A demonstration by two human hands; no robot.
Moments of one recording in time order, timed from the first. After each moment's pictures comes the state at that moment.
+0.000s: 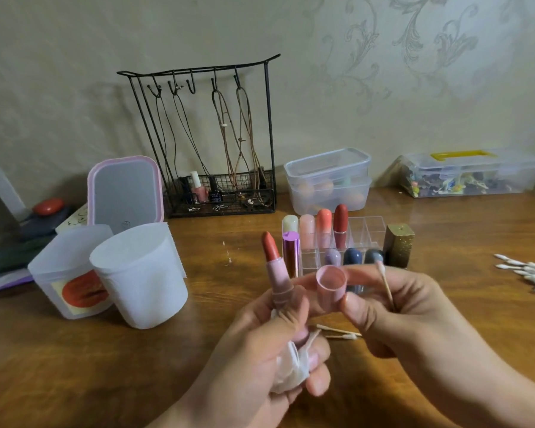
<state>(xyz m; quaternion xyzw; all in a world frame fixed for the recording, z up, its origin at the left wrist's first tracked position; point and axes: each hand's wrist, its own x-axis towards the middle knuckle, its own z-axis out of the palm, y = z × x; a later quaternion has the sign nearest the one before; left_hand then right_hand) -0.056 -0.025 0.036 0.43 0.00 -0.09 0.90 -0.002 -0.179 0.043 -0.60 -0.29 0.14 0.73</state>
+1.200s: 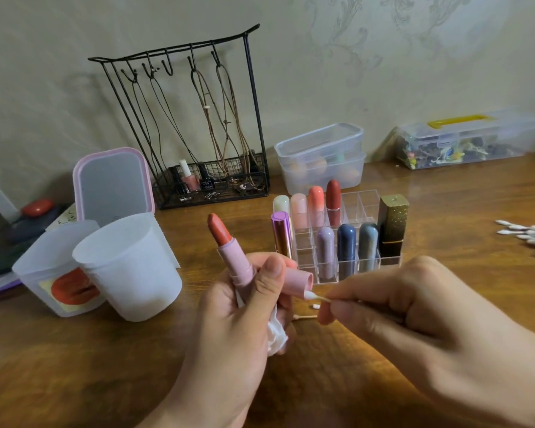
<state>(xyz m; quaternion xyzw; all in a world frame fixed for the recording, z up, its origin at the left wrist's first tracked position) -0.052 -0.027 0.028 0.66 0.06 0.15 0.73 -0.005 -0.199 0.051 -0.80 -0.47 -0.02 0.37</state>
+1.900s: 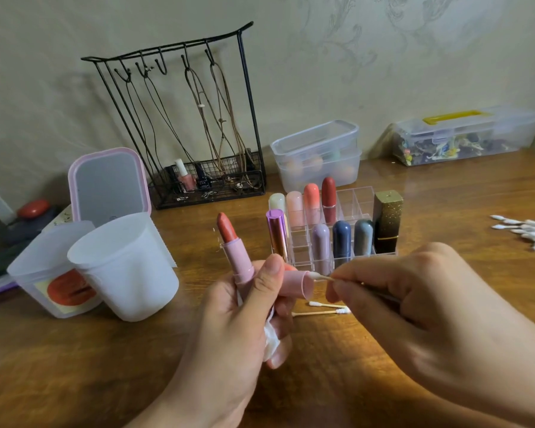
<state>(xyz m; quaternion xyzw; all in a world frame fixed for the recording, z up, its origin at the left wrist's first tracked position) -0.053 -0.031 0.032 0.63 0.08 0.08 0.77 -0.006 -0.202 0.043 -0.84 -0.41 -0.12 0.33</state>
